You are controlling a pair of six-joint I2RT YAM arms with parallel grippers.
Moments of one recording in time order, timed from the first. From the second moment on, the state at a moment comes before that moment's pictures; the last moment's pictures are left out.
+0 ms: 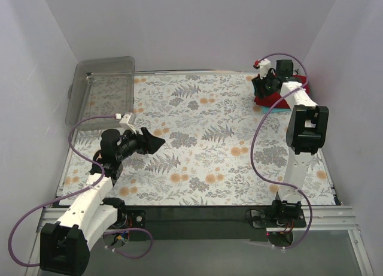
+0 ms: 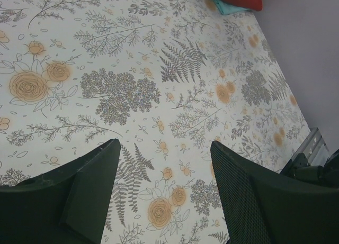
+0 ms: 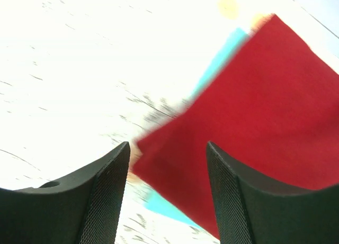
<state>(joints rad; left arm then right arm) -0.18 0.85 0.43 0.13 0.54 -0.47 -0.04 2.14 1.76 -0.40 -0.37 -0.55</state>
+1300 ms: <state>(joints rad) -0.18 0.88 0.42 0.14 0.56 -0.47 0.07 2.46 2.14 -0.35 0.12 -0.28</state>
